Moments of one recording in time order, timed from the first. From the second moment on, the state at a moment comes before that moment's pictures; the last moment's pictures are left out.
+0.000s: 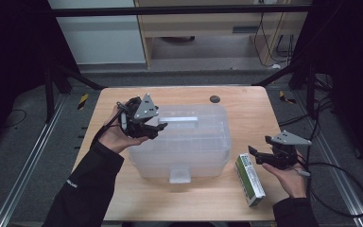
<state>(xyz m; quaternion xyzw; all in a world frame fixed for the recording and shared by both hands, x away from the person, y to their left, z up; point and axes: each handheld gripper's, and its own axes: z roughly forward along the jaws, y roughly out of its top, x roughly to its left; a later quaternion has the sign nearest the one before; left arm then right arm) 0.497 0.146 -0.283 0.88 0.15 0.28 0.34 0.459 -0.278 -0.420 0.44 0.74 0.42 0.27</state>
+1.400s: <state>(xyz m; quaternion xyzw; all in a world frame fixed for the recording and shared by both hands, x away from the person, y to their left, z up) 0.524 0.119 -0.299 0.93 0.08 0.24 0.28 0.460 -0.276 -0.423 0.44 0.76 0.42 0.25</state>
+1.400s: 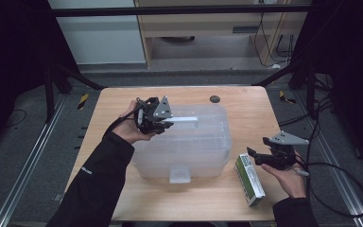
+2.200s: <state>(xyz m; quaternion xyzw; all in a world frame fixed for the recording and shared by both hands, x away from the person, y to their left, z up) 0.522 0.112 -0.299 0.93 0.06 0.27 0.22 0.460 -0.275 -0.424 0.44 0.76 0.42 0.25</state>
